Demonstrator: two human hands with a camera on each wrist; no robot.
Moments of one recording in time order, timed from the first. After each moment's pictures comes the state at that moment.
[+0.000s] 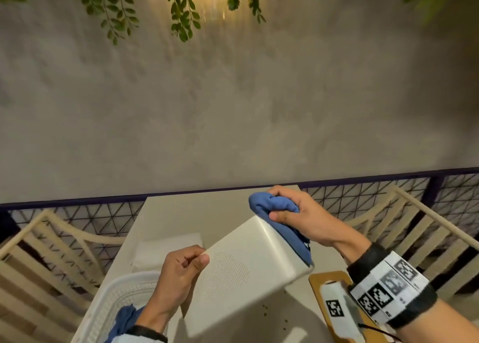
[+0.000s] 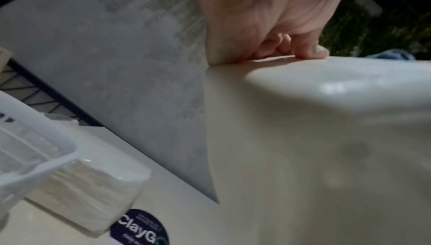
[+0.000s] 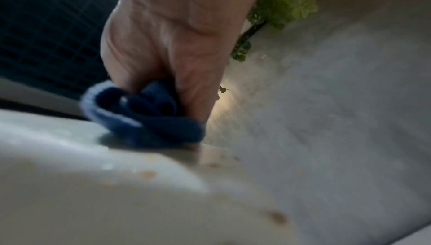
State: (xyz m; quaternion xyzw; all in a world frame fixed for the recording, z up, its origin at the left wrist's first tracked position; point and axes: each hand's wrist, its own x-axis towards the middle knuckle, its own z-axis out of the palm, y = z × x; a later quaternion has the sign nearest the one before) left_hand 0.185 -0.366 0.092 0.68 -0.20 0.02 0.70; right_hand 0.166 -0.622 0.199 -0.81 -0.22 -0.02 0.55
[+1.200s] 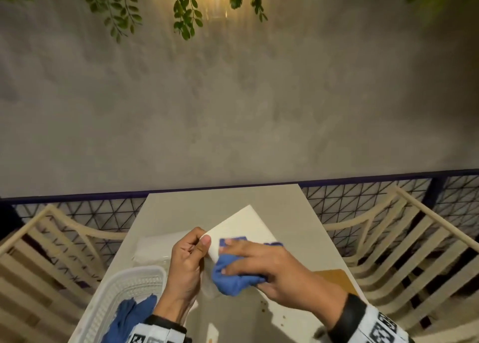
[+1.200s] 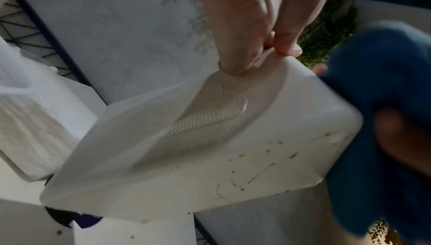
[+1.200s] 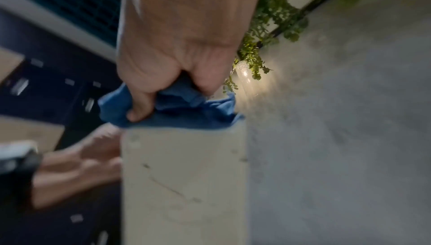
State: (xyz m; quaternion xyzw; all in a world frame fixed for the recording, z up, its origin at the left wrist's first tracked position) left_hand 0.184 -0.395 0.097 0.59 -0.15 0.06 0.79; right_hand 0.136 -0.582 0.126 -0.82 -0.42 -0.15 0.35
